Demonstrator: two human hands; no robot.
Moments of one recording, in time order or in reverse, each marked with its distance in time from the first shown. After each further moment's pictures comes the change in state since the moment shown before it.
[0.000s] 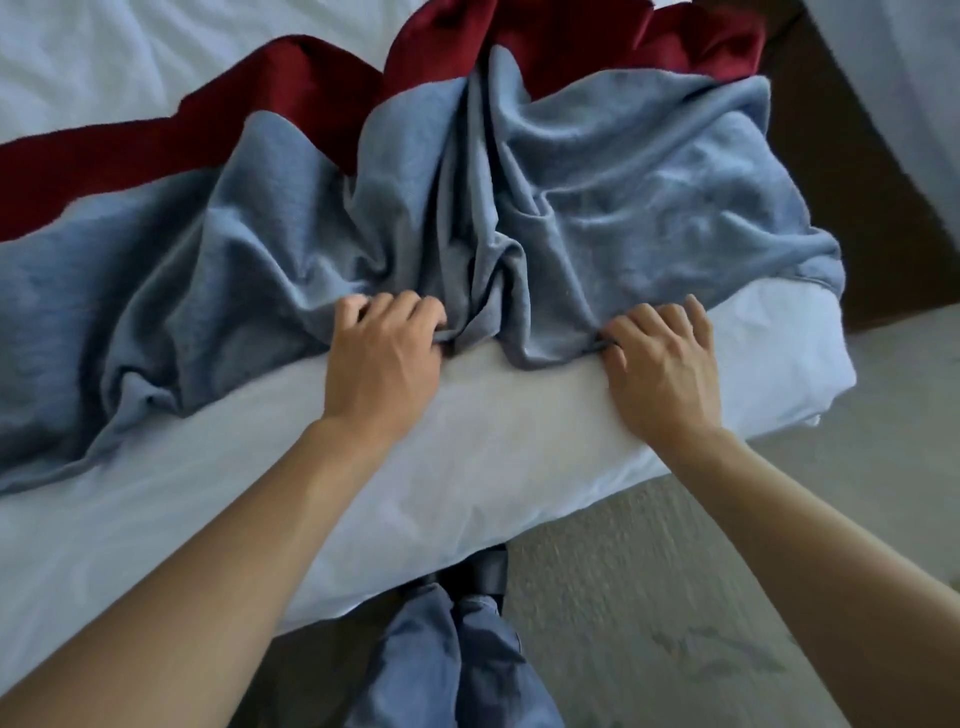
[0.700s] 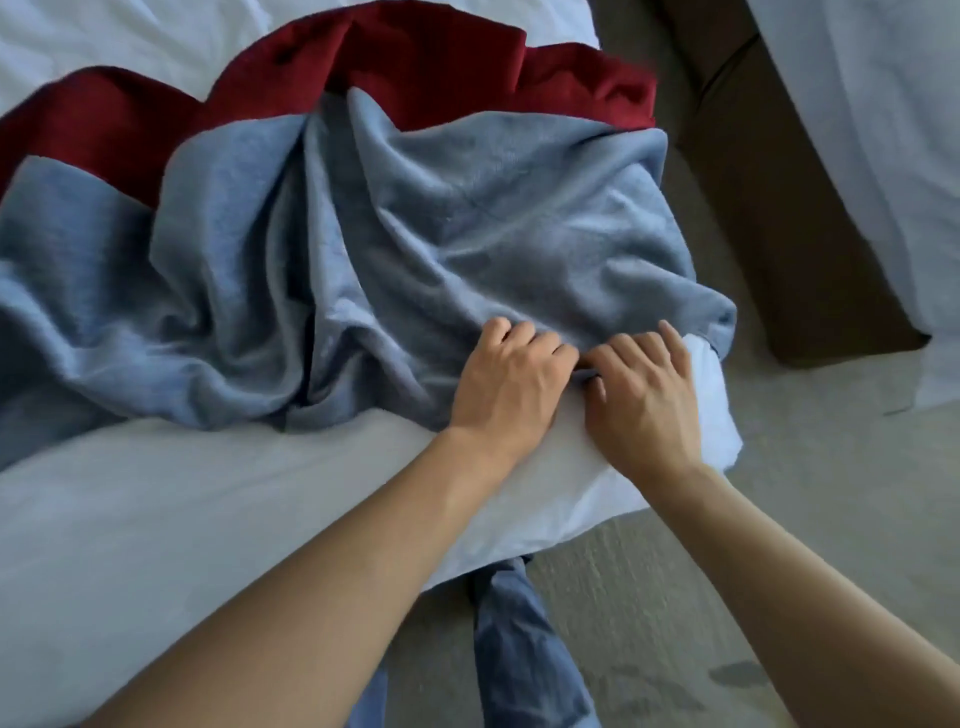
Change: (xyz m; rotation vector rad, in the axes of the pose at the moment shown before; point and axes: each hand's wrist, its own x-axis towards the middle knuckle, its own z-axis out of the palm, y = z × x) left_hand 0.110 0.229 0.044 -0.098 -0.143 0.245; right_hand 0.038 0.146 0.003 0.053 0.024 -0.054
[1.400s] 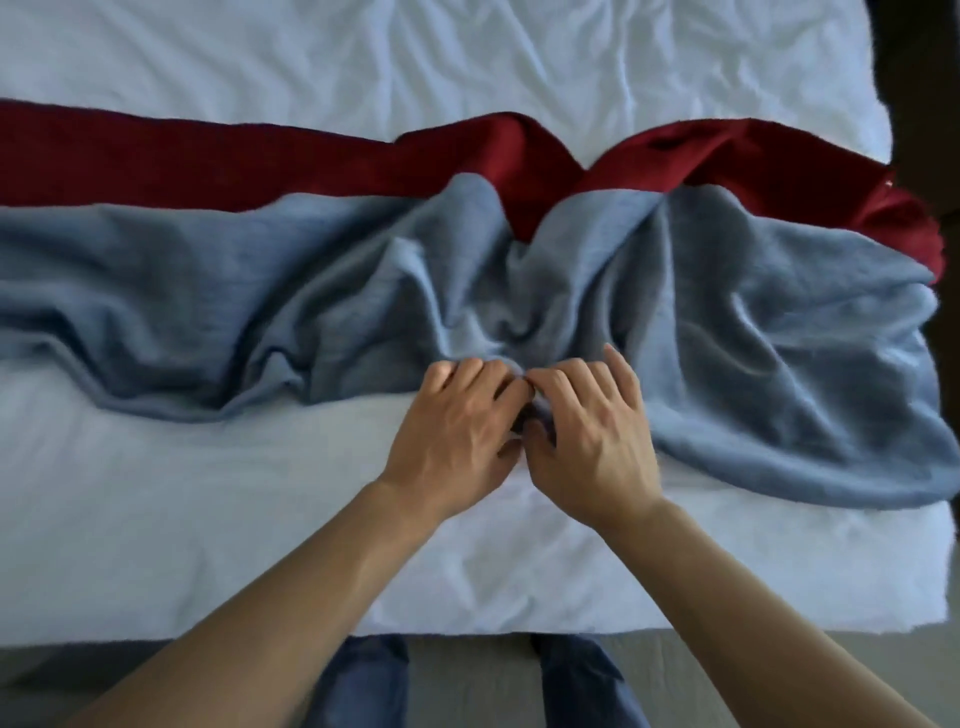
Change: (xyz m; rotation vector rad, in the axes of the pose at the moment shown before) left_hand -0.204 -0.214 -0.076 -0.017 0.119 -0.330; right_hand 0.037 -0.300 -0.015 0.295 -0.058 -0.417
